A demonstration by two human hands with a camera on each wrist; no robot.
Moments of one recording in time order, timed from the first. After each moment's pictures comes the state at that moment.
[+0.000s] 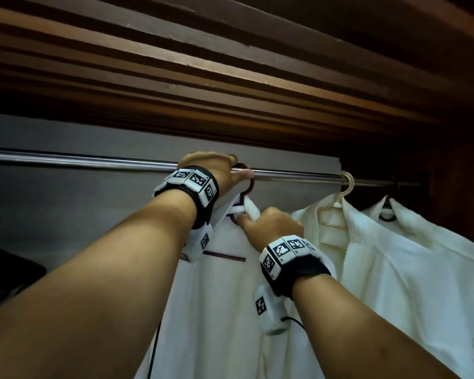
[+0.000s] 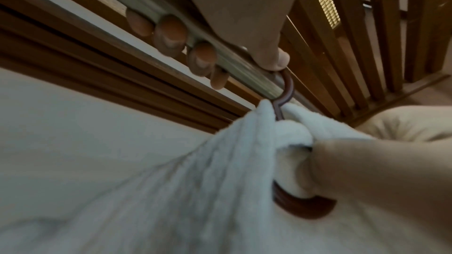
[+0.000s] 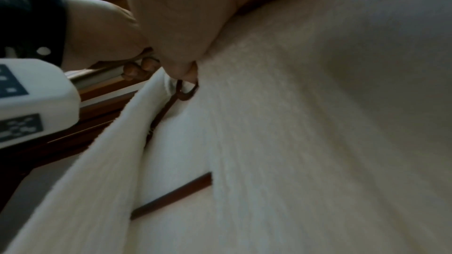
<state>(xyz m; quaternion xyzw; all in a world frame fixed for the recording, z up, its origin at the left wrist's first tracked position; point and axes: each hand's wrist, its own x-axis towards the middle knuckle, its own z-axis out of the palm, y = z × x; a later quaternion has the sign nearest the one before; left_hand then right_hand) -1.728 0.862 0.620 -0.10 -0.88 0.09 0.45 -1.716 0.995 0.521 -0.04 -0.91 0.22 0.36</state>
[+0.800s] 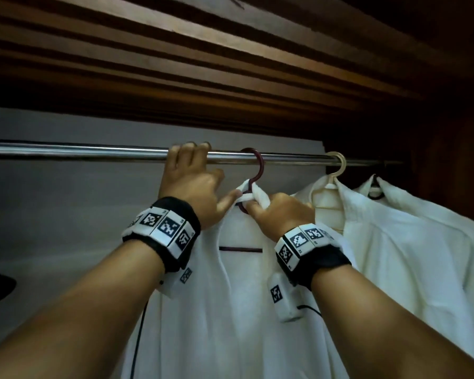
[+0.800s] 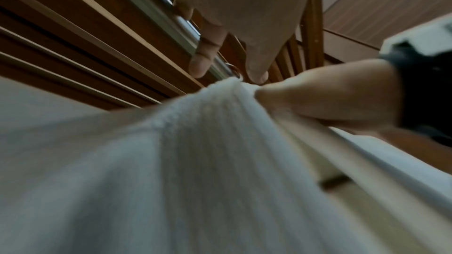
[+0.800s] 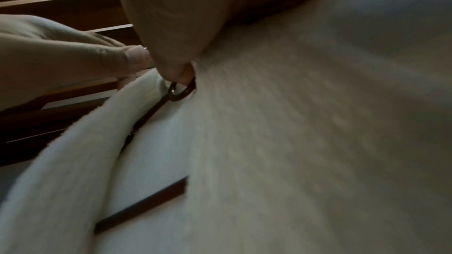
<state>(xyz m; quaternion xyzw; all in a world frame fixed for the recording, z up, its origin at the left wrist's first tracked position) -1.724 0.838 0.556 -0.15 -0.82 0.10 0.55 -1.716 1.011 0.520 -0.06 -0.92 0.16 0.35</state>
